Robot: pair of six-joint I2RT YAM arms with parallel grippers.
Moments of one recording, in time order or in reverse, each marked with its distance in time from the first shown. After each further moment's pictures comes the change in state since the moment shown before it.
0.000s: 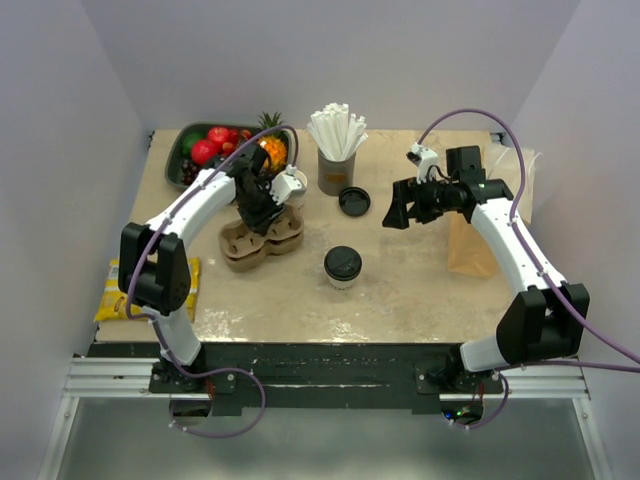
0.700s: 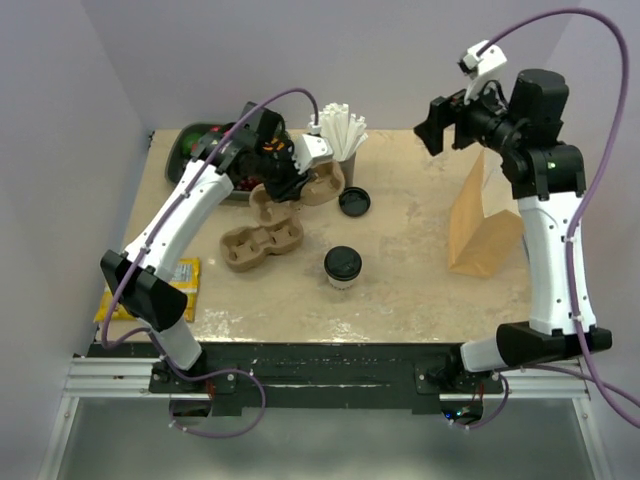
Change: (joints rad) left arm -0.142 -0.096 0.356 -0.071 0.108 -0.058; right arm -0.018 -0.007 0.682 -0.061 0.154 -0.098
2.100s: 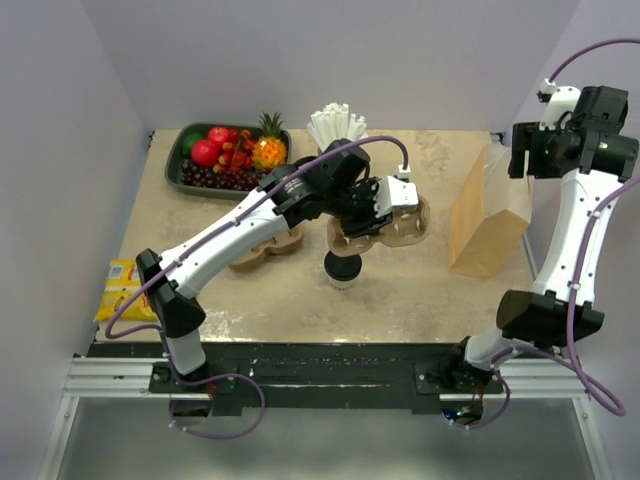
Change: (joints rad) left arm -0.452 0.082 0.094 0.166 -0.023 -0.135; right arm -0.452 0.114 0.086 -0.443 0.301 -0.093
